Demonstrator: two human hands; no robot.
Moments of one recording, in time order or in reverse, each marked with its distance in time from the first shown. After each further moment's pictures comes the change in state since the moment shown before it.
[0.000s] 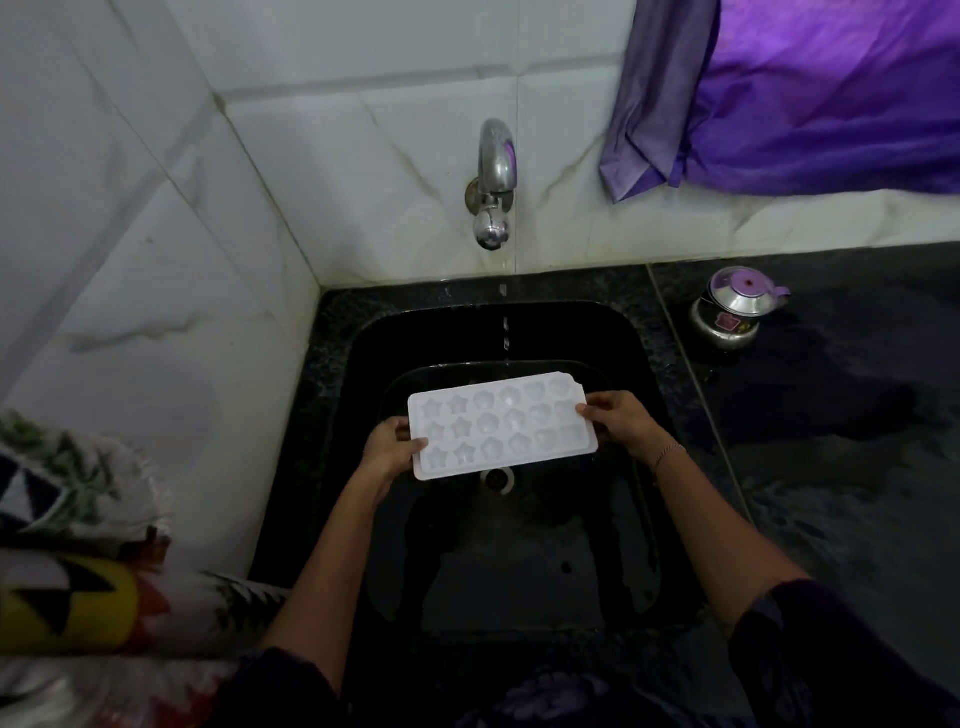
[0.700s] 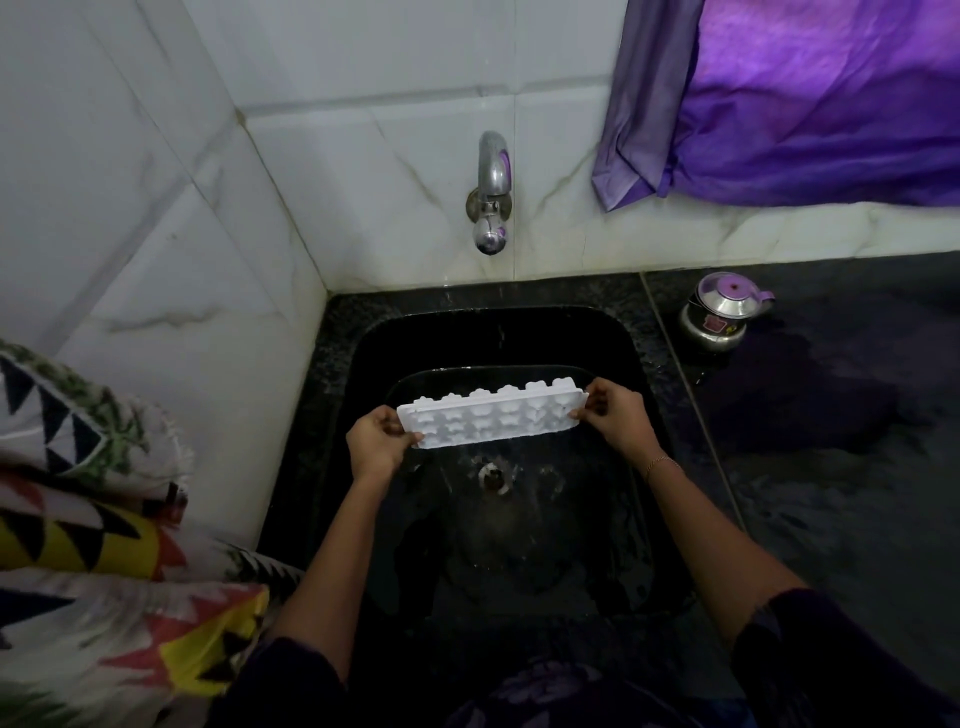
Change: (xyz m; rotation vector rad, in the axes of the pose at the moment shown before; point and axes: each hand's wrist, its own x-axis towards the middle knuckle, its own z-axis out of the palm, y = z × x) left_hand -0.025 0.002 -0.001 0.076 0.306 0.241; right_hand -0.028 -0.004 0.001 -0.400 0.218 -0.402
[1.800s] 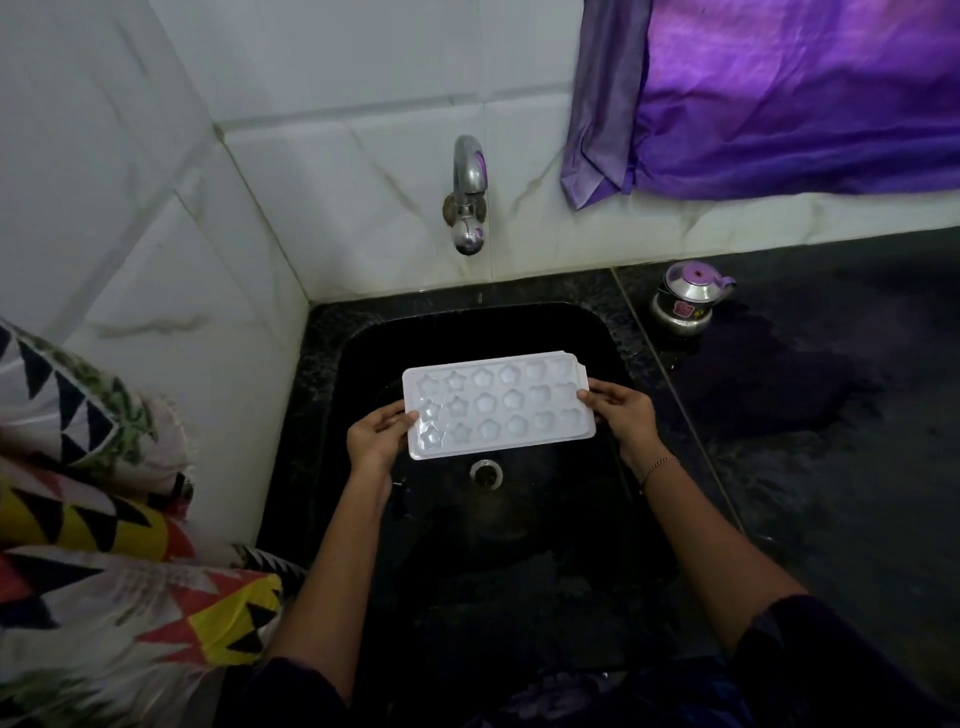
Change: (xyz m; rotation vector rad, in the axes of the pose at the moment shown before) left_hand -0.013 0.008 0.002 -0.486 -0.101 -0.124; right_hand -0.037 -0.009 -0.006 0.690 0.213 0.331
